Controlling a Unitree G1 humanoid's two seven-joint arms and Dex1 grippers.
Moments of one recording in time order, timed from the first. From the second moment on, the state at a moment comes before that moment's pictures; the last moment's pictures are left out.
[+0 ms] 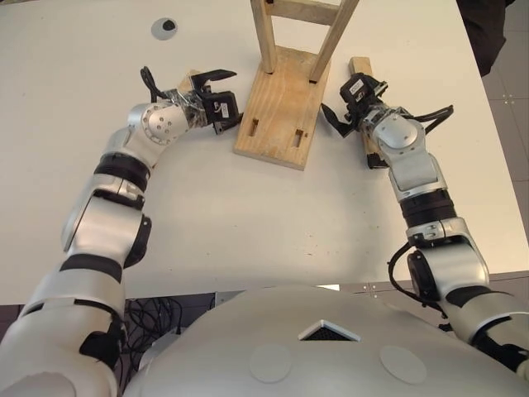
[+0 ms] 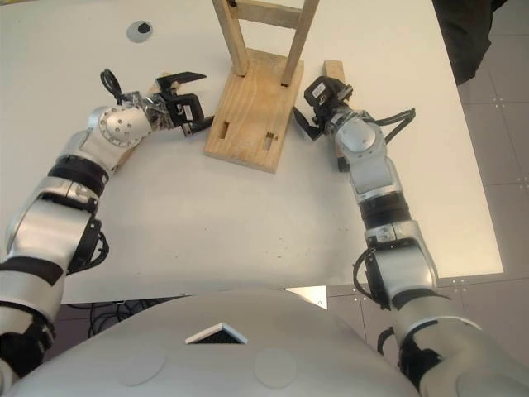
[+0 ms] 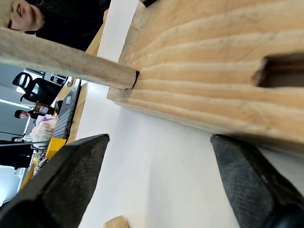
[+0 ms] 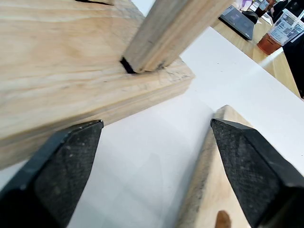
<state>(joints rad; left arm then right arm) -0.60 0.48 -0.41 0.90 0.38 -0.61 -0.49 -0.41 -0.30 0.20 0.47 -0.19 0.12 0.38</state>
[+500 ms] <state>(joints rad) -0.21 0.64 0.13 0.39 -0.30 -0.07 -0.80 -0.31 -0.33 0.09 0.33 -0.14 0.13 0.37</state>
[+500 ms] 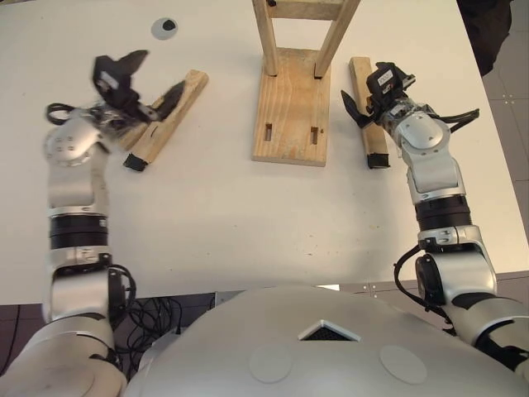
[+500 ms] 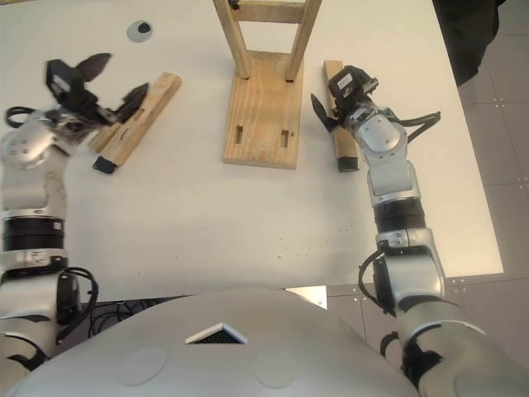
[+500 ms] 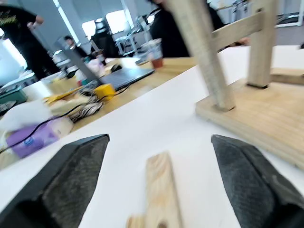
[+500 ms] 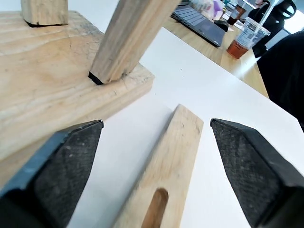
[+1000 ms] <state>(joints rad) -0.33 0.73 0.19 1.02 -0.23 -0.22 -0.99 -0.25 -0.33 0.09 0.26 -0.14 0.18 0.37</state>
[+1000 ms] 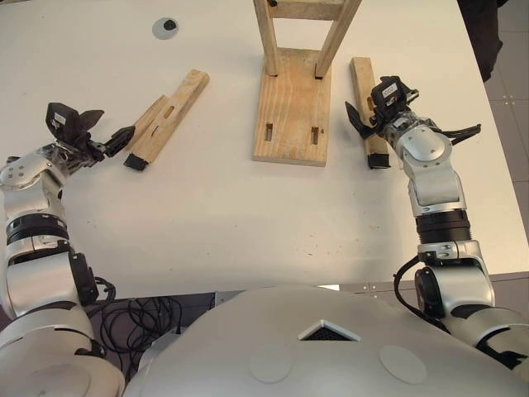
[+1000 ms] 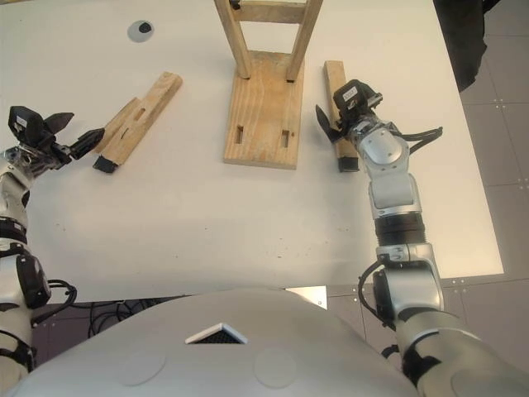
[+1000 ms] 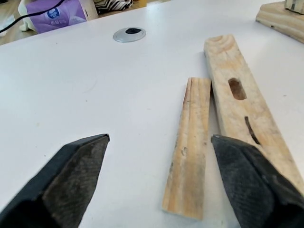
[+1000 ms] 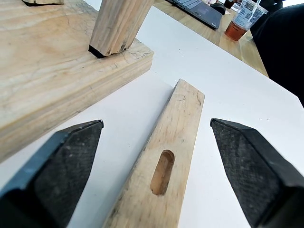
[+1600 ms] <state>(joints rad) -0.39 0.74 0.12 1.18 -0.14 -0.25 -1.08 -0.32 -0.33 0.08 0.32 -0.13 0.19 0.37</state>
